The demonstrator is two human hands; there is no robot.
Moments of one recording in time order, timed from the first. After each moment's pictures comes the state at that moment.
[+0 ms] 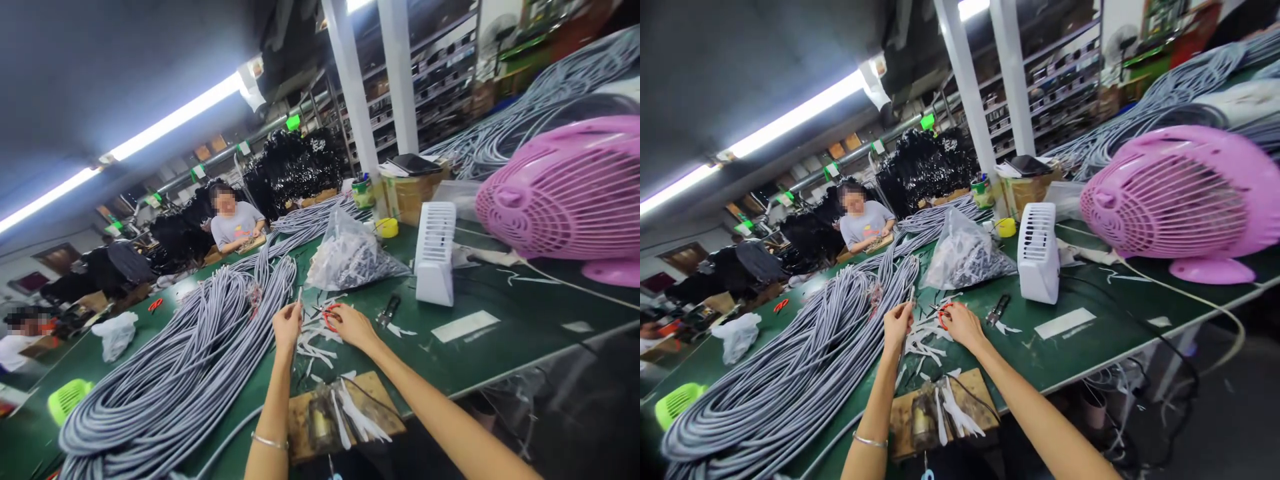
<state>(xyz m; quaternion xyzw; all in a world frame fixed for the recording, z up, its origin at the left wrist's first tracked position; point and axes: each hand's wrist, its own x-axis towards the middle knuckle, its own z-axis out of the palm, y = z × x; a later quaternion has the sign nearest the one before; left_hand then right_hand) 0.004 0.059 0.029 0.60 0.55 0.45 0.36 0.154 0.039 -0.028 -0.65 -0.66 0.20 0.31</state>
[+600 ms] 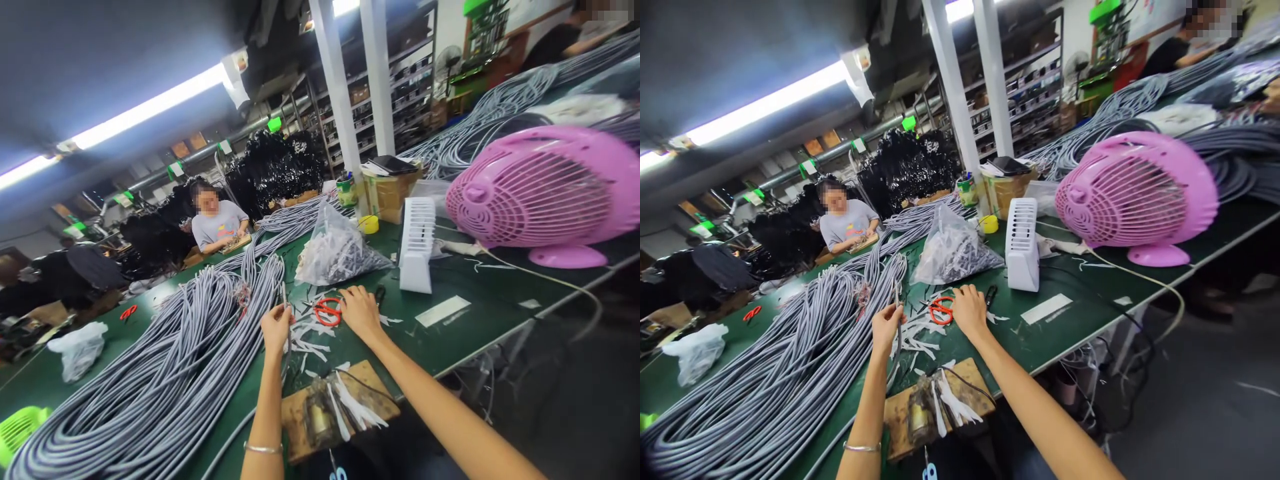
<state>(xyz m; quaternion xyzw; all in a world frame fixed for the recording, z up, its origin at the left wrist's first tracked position) -0.007 0.062 0.019 0.54 0.53 0.52 0.40 0.169 0.028 -0.013 -0.75 -0.61 0.07 0.24</state>
